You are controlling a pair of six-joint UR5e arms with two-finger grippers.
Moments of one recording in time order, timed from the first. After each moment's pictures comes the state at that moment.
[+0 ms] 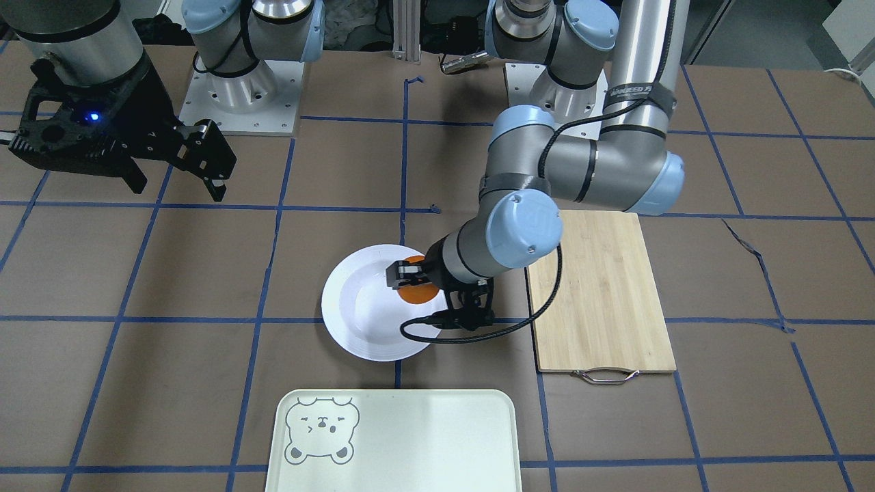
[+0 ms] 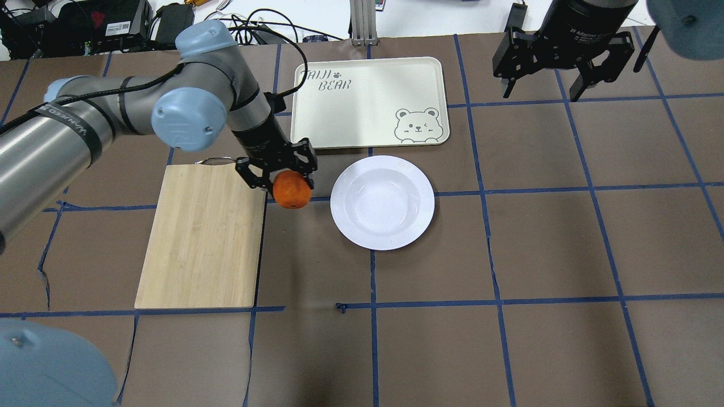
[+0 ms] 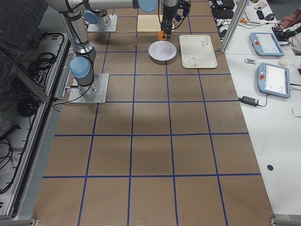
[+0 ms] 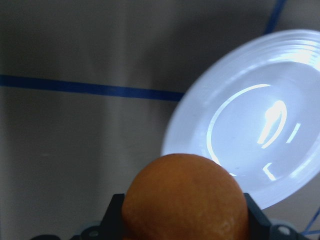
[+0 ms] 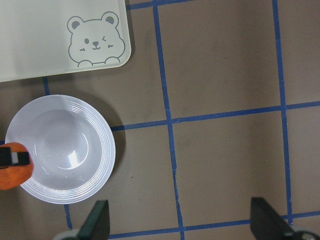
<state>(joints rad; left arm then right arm) -1.79 -2.03 -1.63 -1.18 1.16 -0.36 1.55 -1.51 1.46 -1.58 -1.56 0.10</state>
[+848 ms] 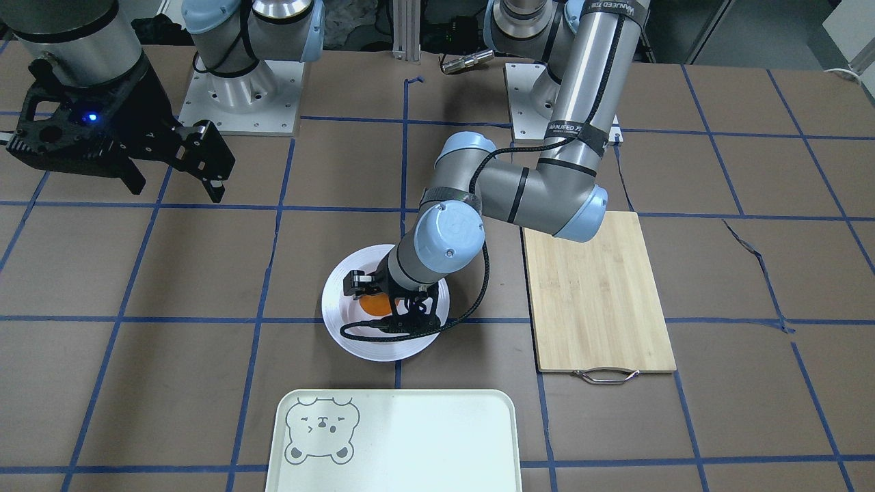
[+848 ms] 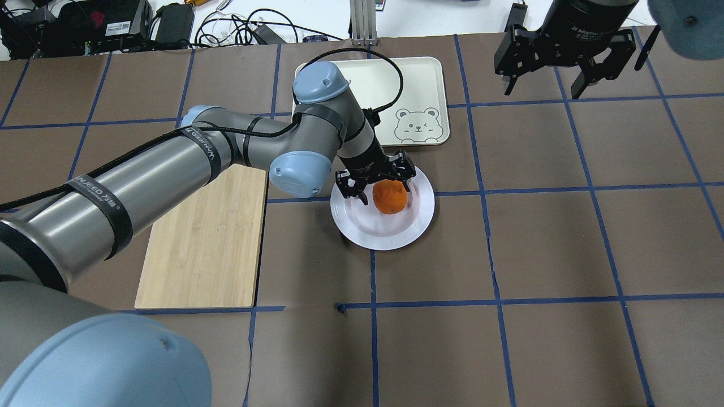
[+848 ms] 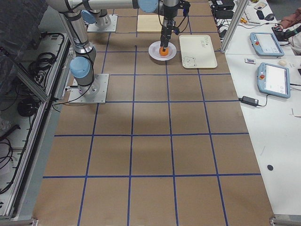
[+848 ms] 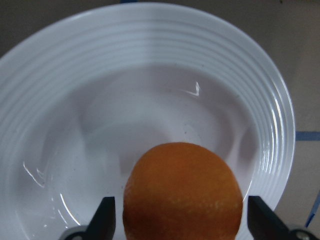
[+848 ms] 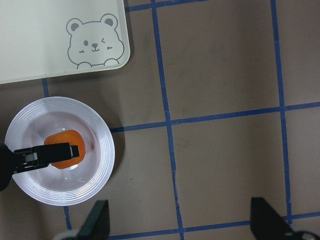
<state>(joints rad) -1.88 -2.09 -1.64 -1.03 1.22 -0.43 1.55 -1.51 1.46 -1.58 -1.56 0.10</state>
